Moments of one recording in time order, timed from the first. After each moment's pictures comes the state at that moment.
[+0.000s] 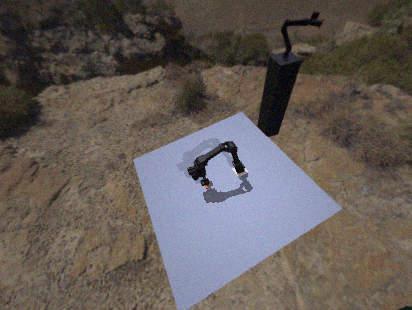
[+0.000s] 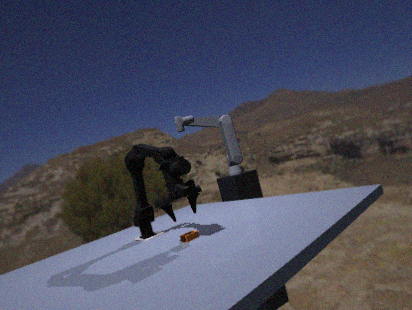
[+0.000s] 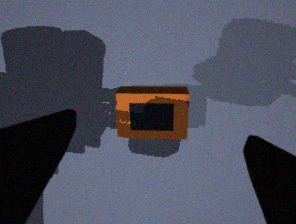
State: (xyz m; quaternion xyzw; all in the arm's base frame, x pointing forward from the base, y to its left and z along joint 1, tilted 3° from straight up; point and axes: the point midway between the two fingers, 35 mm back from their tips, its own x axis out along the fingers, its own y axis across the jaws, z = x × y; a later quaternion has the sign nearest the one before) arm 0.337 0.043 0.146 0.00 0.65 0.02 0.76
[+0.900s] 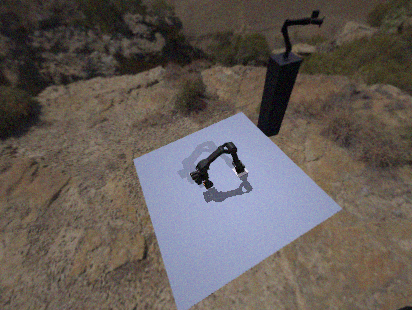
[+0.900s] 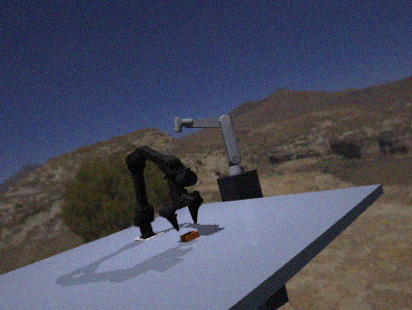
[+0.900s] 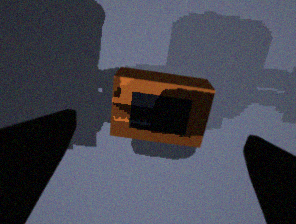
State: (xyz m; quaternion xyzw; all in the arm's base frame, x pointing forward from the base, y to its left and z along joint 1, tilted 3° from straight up) arm 0.324 0.050 0.103 -0.07 0.67 0.06 0.73
